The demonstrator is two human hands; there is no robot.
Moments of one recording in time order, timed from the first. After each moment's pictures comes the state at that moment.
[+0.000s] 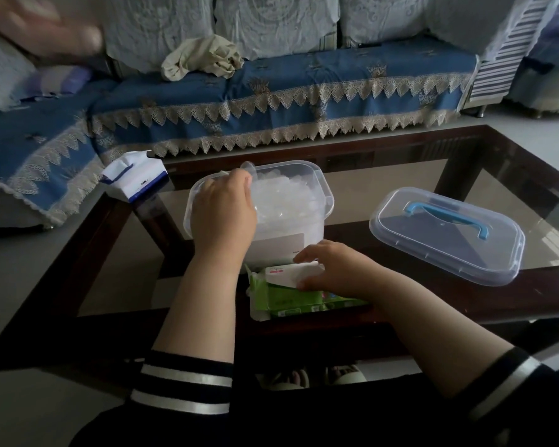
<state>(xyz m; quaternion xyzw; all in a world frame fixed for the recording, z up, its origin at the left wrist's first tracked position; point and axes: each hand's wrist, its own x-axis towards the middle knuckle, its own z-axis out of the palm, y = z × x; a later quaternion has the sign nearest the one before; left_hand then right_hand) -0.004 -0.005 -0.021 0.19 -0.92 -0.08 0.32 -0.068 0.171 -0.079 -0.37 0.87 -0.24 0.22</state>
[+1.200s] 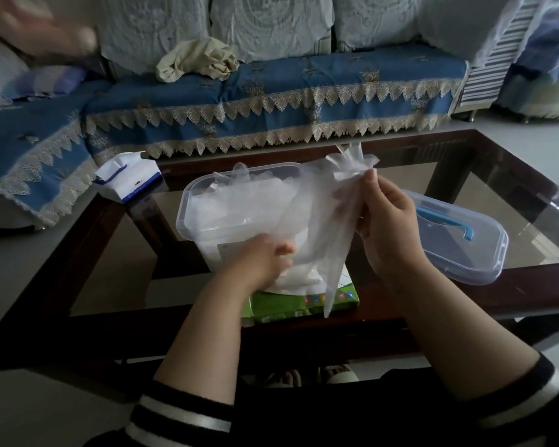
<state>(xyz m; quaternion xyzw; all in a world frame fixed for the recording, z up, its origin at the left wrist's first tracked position) 0.008 0.032 -0.053 0.15 -0.94 -0.31 -0.06 -0.055 0.200 -0.023 -0.16 0.53 -0.83 0.07</state>
